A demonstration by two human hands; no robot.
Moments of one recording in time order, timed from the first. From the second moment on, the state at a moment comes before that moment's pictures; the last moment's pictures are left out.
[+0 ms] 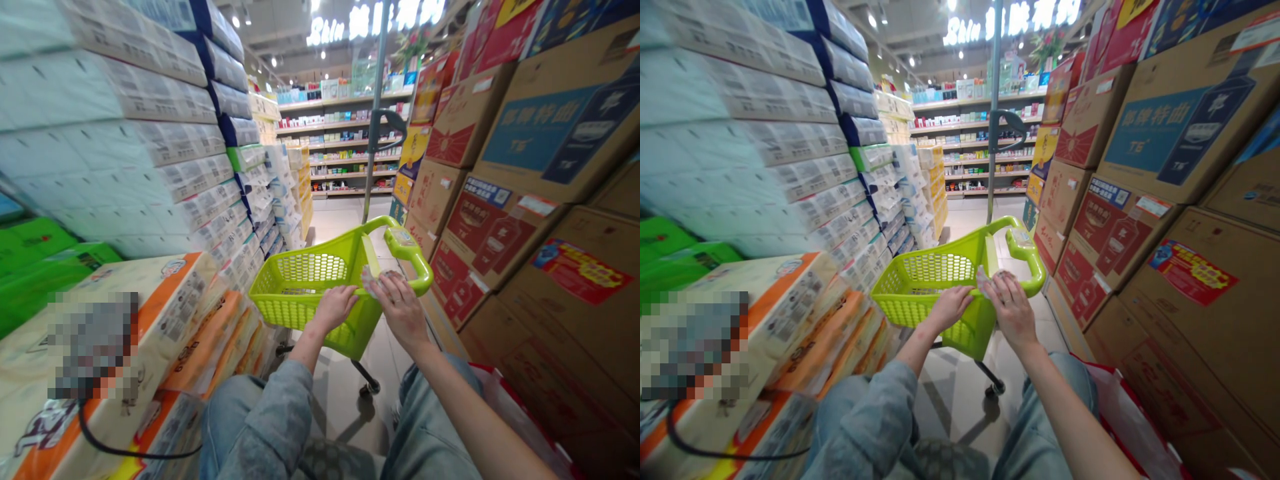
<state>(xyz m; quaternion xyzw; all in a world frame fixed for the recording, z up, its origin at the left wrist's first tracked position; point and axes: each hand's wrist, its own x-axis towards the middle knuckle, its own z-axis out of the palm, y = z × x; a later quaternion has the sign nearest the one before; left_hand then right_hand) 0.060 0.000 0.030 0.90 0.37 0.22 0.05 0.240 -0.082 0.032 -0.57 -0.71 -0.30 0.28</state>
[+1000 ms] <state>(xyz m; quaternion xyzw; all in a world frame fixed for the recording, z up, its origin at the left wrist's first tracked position) 0.089 -0.008 0.020 0.88 0.42 0.21 0.06 0.259 -0.070 0.014 -0.69 -0.46 -0.22 0.51</state>
